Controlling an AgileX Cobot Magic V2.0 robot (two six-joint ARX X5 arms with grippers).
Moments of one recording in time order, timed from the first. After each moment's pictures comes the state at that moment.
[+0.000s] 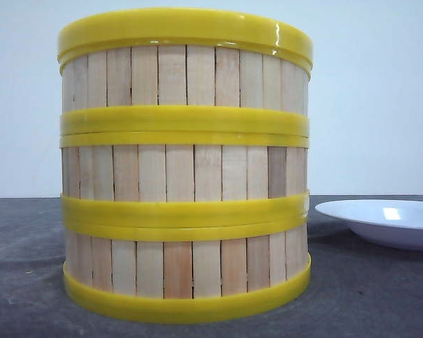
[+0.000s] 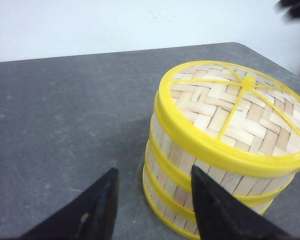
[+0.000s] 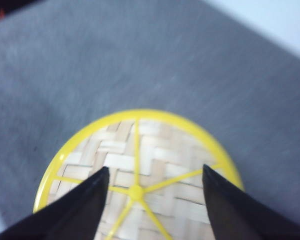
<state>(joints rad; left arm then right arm) -0.48 0.26 0.82 -0.83 0.03 -0.10 0.85 1.30 1.63 -0.86 0.04 0.05</state>
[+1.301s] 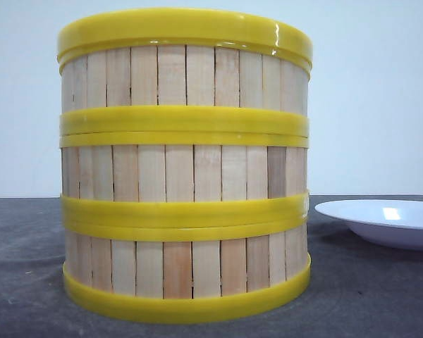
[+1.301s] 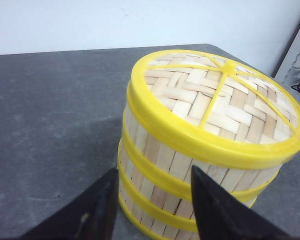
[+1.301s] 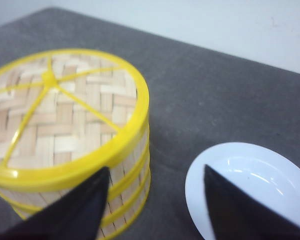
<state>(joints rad) -0.48 0.19 0.61 -0.65 0.14 -0.12 0.98 0.56 0.87 -0.69 0.42 0.21</state>
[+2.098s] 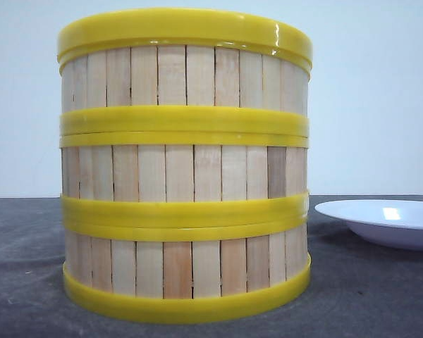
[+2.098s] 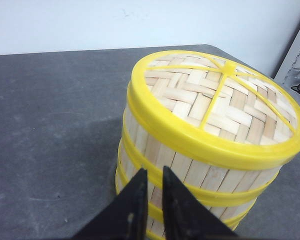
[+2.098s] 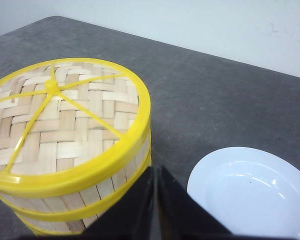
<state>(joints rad) -0.48 0.19 0.61 -0.65 0.14 -0.12 0.98 0.56 0.87 -0.69 0.42 0.21</state>
